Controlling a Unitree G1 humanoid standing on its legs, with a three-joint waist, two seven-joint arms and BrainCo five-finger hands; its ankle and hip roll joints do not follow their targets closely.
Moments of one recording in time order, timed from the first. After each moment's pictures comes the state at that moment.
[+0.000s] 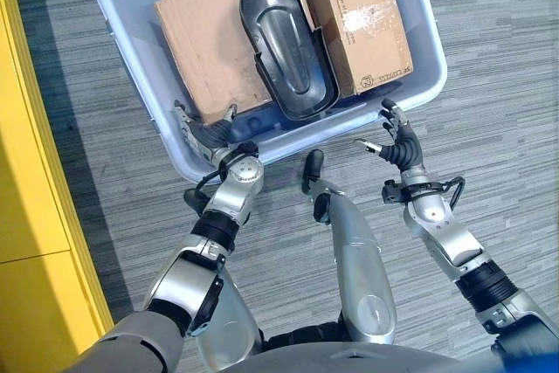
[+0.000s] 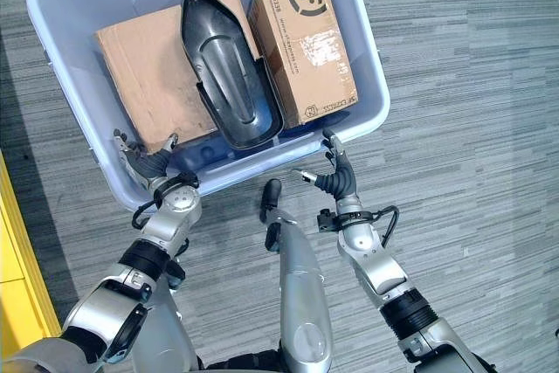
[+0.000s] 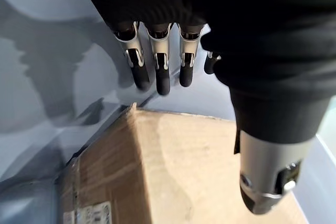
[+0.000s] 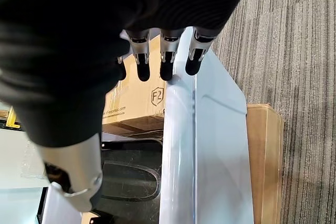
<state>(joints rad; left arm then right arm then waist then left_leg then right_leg) -0.62 0.21 -0.26 0.61 -0.24 -0.09 1.19 -0.28 -0.48 0.42 0.05 0.32 -0.10 -0.39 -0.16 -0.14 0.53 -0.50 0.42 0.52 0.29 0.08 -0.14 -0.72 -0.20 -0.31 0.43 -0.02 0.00</state>
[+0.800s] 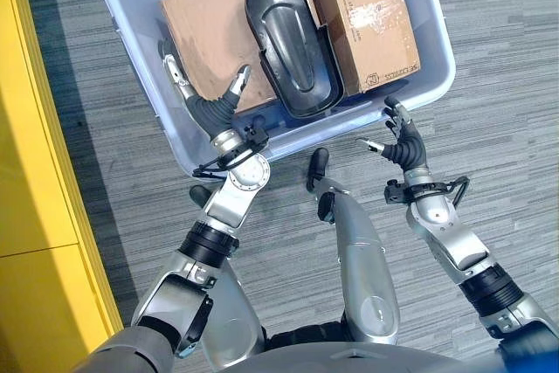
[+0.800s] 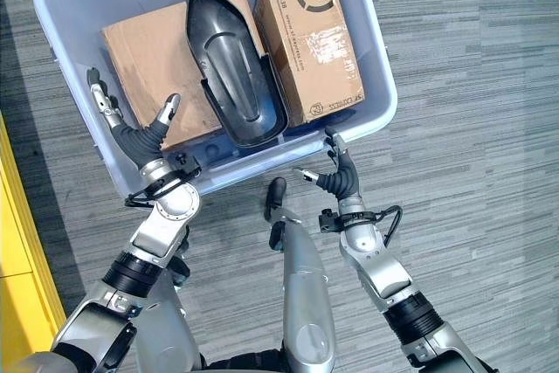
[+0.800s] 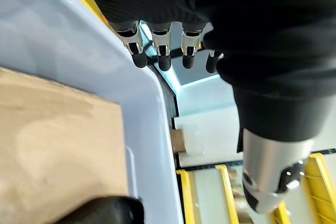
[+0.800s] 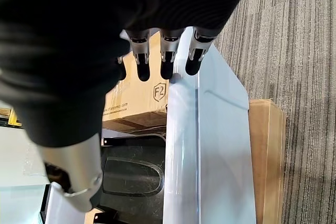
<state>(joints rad) -0.52 0.25 -0.33 0.08 0.02 -0.17 1.12 -0.25 -0.49 0.40 -0.03 0.31 -0.05 -0.40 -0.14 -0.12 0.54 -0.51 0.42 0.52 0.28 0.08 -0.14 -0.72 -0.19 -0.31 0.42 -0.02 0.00</state>
